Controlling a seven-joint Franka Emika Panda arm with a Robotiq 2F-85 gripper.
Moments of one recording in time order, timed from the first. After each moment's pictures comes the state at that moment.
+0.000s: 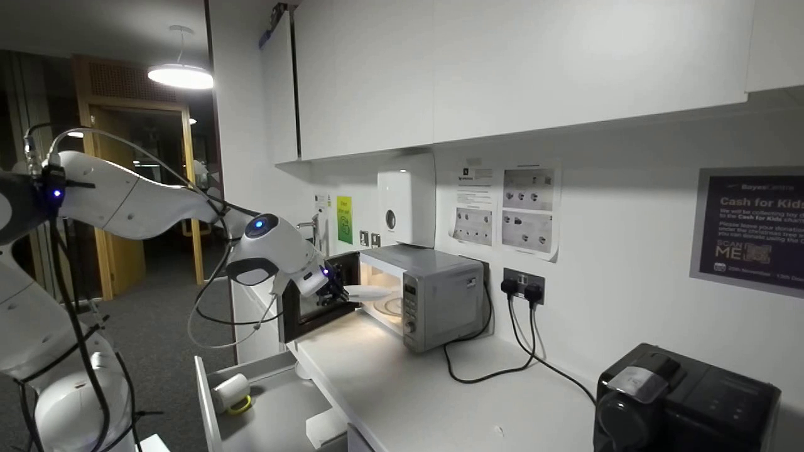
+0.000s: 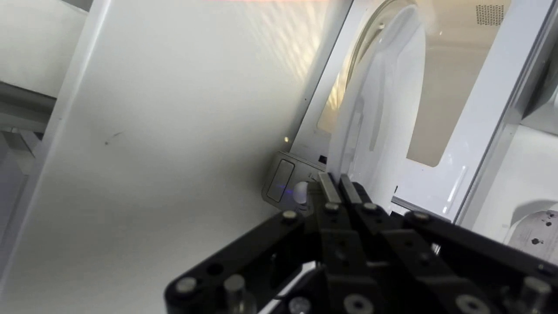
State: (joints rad) arm -0.16 -0.48 -0.01 -2.64 0.79 2.89 0.48
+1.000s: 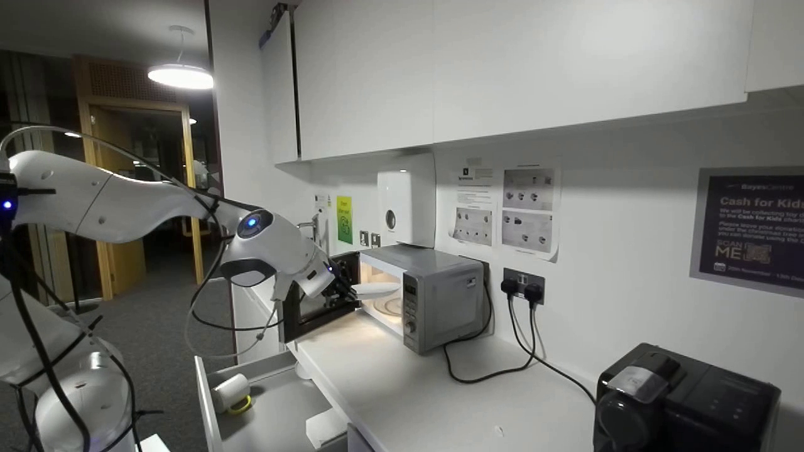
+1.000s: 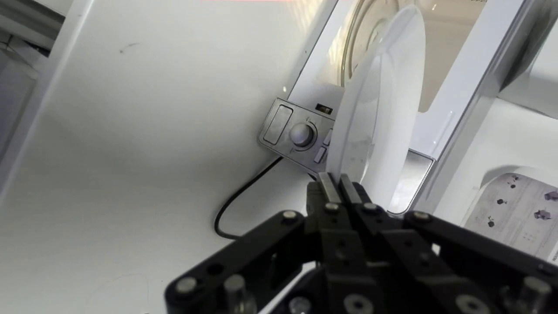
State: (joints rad) arm -0.15 -0.58 -0.19 -2.66 0.72 2.84 0.30
